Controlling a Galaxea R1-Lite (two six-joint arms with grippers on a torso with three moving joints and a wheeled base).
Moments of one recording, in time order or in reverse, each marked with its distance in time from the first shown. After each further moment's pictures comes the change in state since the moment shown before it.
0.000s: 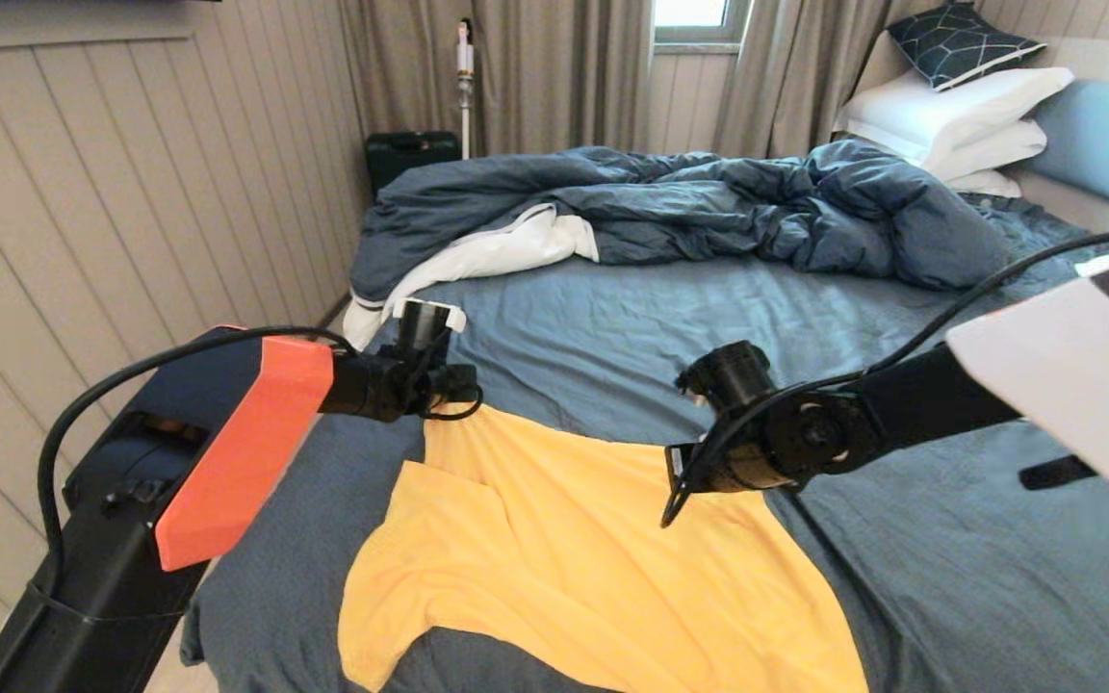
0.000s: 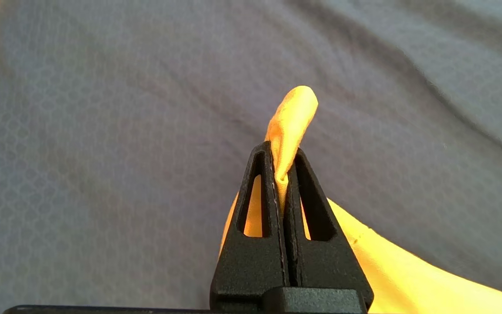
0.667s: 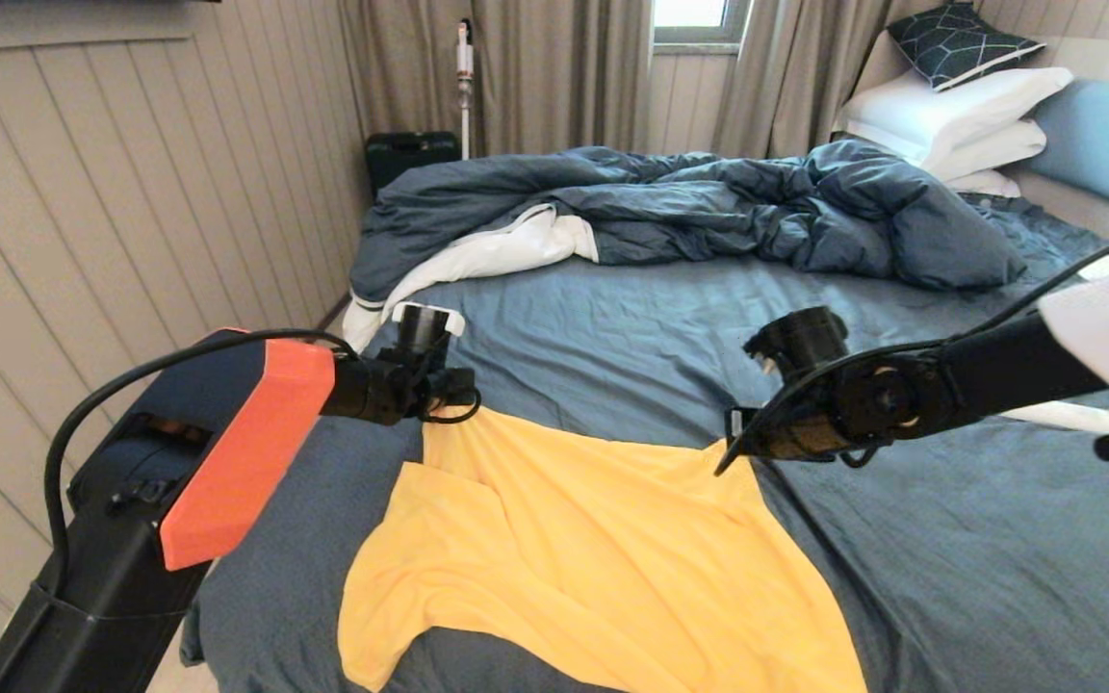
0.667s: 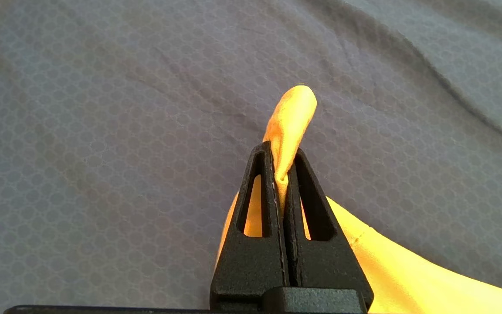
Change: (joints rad) left arm 0.001 0.009 0.002 0.000 0.001 0.003; right arm -0.160 -0.082 0.014 0.006 0.015 0.004
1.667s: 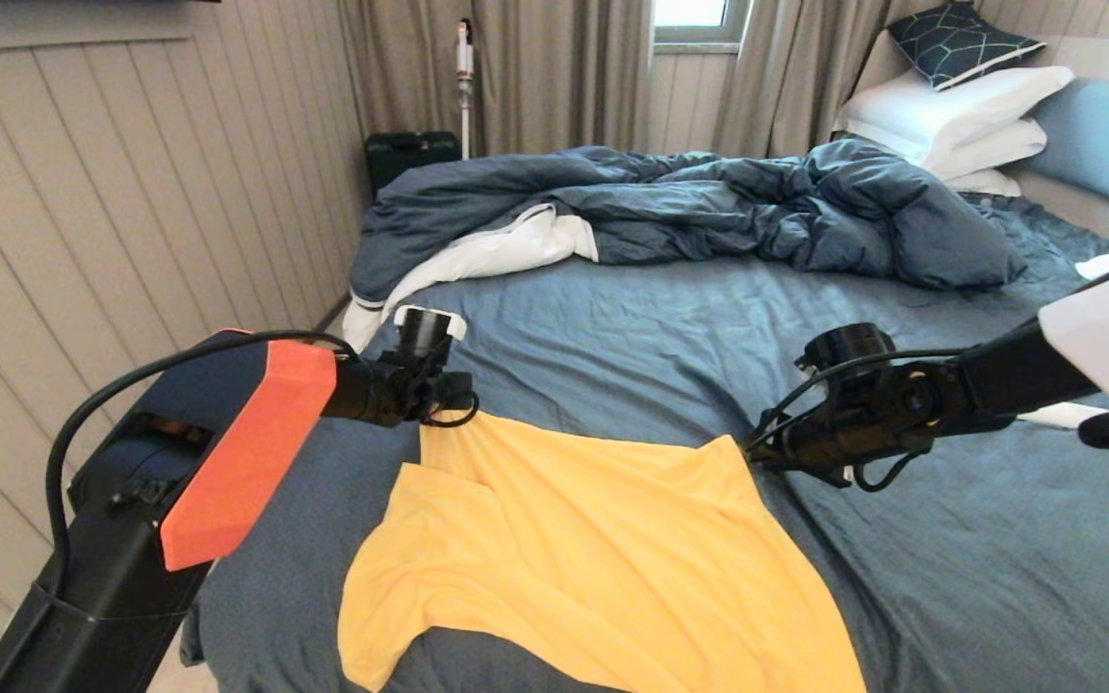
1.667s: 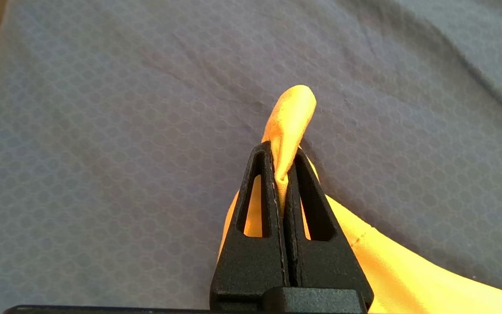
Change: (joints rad) left arm -0.001 0.000 0.009 0.016 0.044 -0.002; right arm -0.159 0.091 -0.024 0.001 0.282 0.195
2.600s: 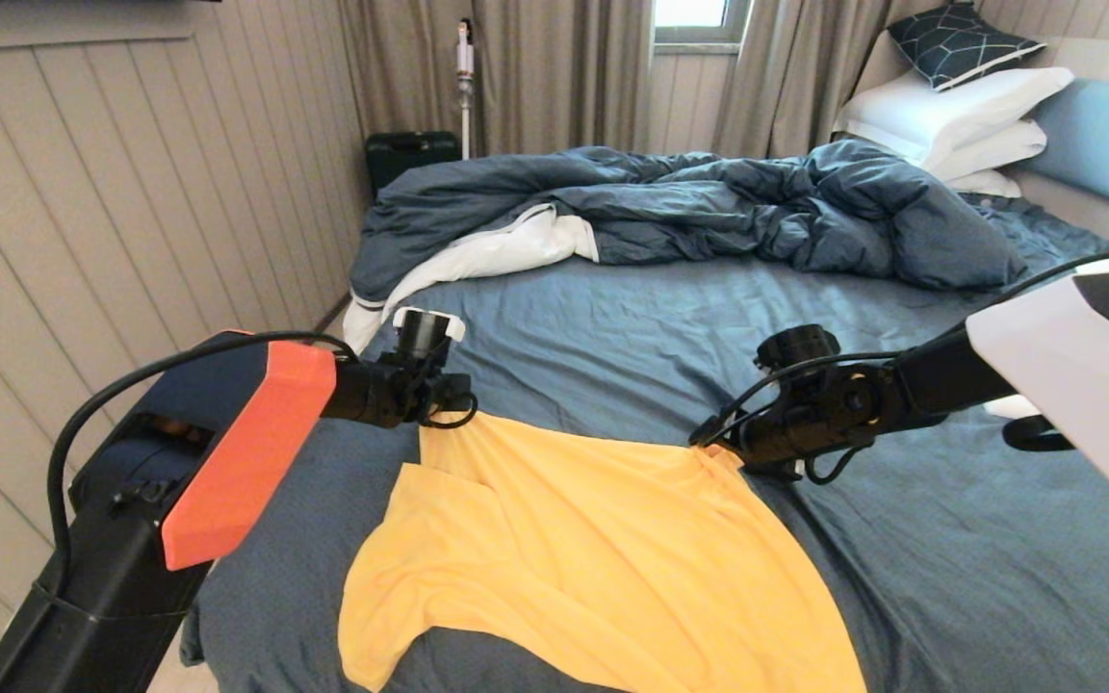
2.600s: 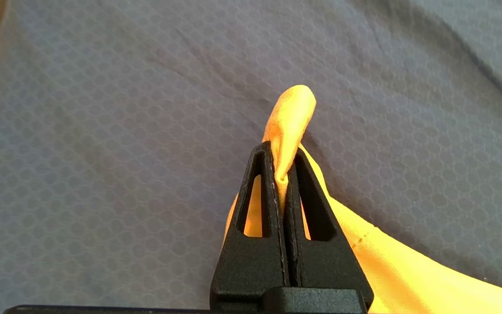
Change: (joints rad) left arm 0.001 0.005 0.002 0.000 0.000 0.002; right arm 0.071 0.094 -0.117 0.002 0.003 0.065
